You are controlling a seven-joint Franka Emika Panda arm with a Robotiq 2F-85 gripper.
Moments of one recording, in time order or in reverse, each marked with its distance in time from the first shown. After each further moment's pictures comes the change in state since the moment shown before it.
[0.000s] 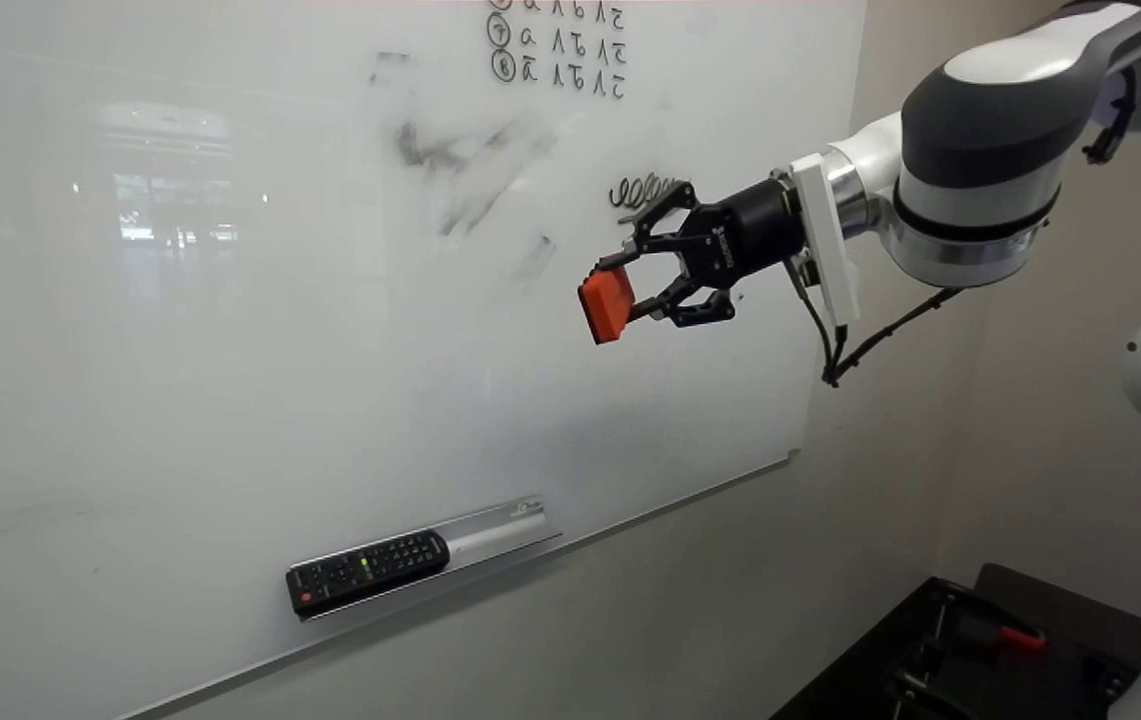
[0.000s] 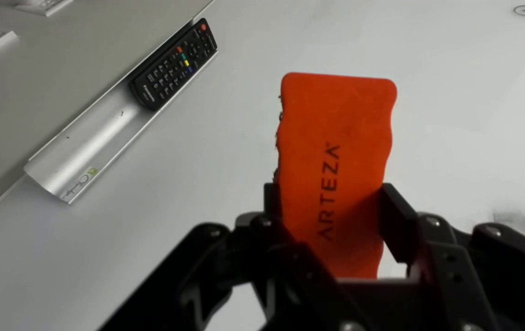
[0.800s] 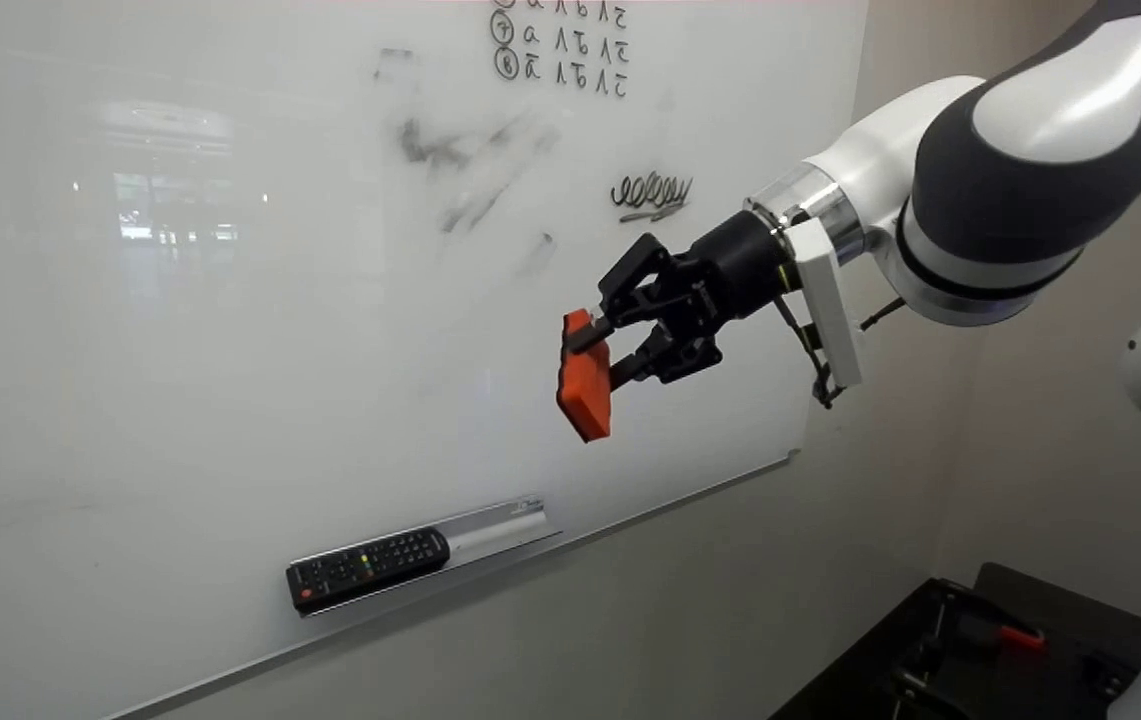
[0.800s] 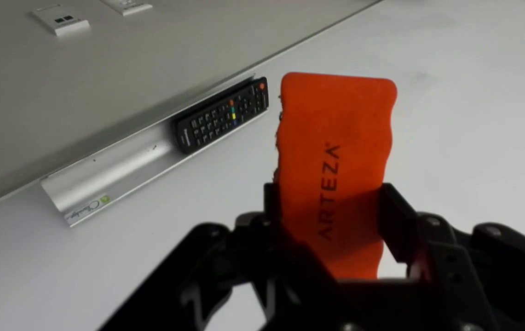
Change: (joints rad) arm -0.057 0.272 0.217 0.030 0.005 -0.046 -0.037
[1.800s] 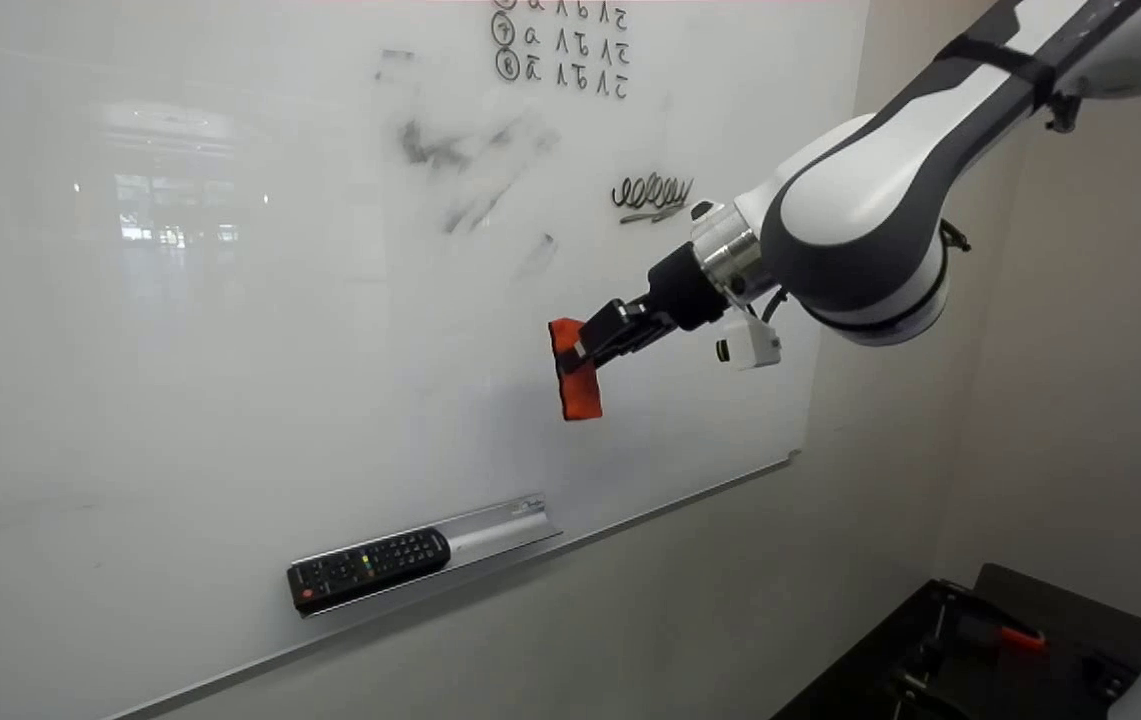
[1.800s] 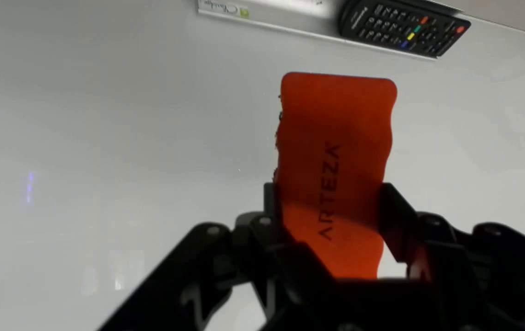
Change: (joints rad) arm -0.580 0.280 0.455 0.140 0.172 0.055 -0.728
